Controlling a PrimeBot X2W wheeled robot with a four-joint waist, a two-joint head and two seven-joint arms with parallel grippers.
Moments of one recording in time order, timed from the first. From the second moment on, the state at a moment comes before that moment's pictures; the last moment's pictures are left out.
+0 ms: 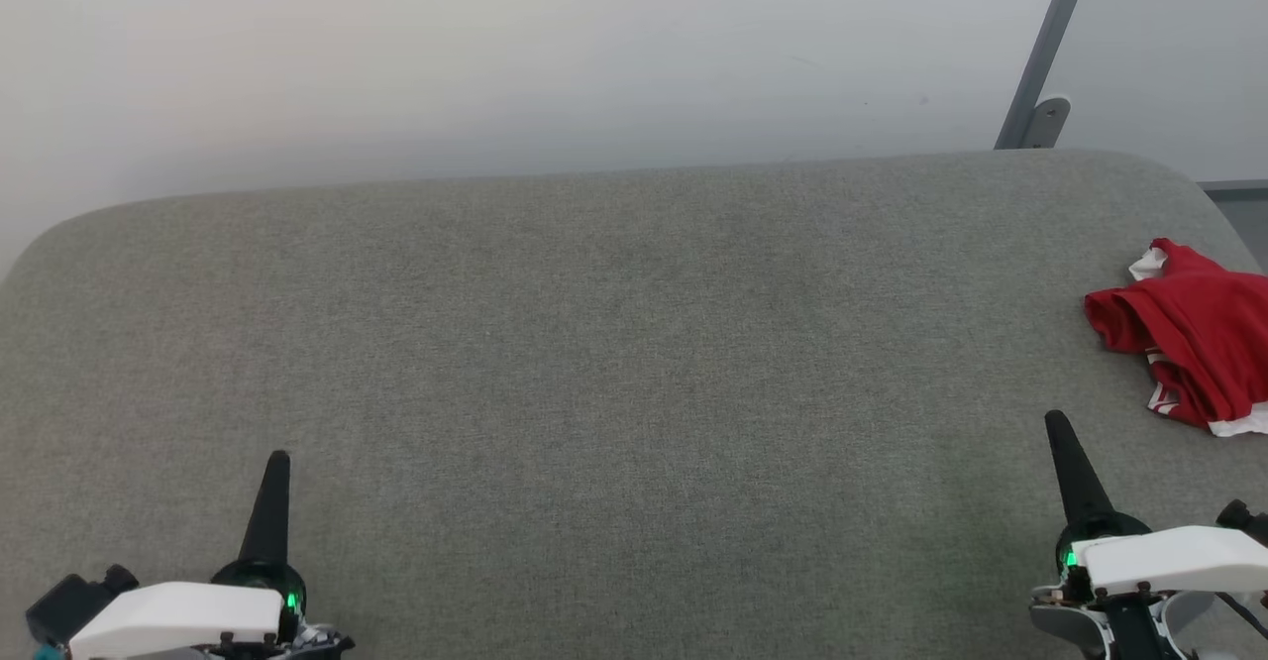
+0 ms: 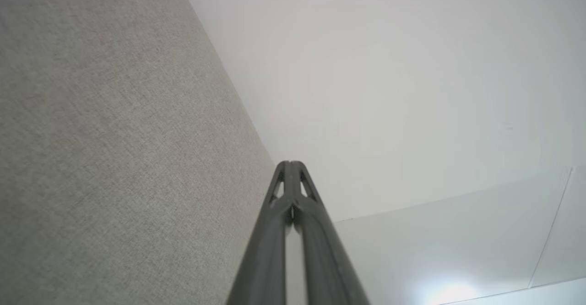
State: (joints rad) left arm -0.01 0.07 0.12 0.20 -1.29 -0.13 0.02; right arm -0.05 -0.07 -0.10 0.24 1.26 0.13 0.02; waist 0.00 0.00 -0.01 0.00
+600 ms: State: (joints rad) left arm -0.05 0.06 0.12 0.22 -1.43 -0.13 0.06; right arm -0.07 -0.06 -0.11 0.24 1.40 0.13 0.06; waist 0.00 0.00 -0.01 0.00
